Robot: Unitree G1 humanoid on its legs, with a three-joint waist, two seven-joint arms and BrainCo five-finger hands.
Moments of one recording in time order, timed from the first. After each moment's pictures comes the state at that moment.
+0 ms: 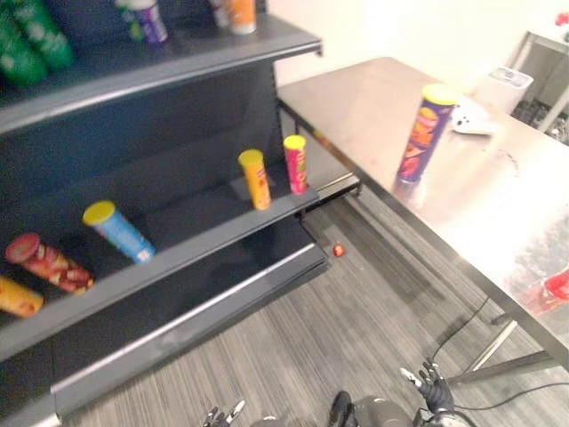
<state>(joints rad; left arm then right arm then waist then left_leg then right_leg) 0.22 0.04 0.17 1.01 -0.50 -0.19 -0.03 0.17 -0.08 -0.02 0.93 0.37 -0.42 -0.03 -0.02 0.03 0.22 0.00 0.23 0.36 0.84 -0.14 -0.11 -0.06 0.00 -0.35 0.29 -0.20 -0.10</state>
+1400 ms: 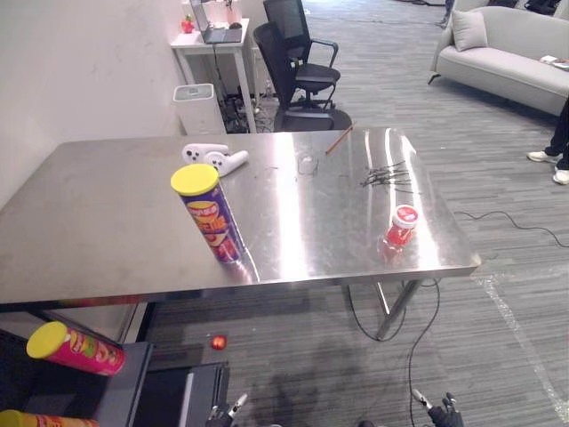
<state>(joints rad) 0.20 0.06 0.15 1.03 -0.53 -0.20 -0.08 0.16 -0.02 -0.14 1.08 0.37 -0.42 -0.18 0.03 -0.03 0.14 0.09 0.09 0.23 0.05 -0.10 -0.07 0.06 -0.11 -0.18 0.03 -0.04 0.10</state>
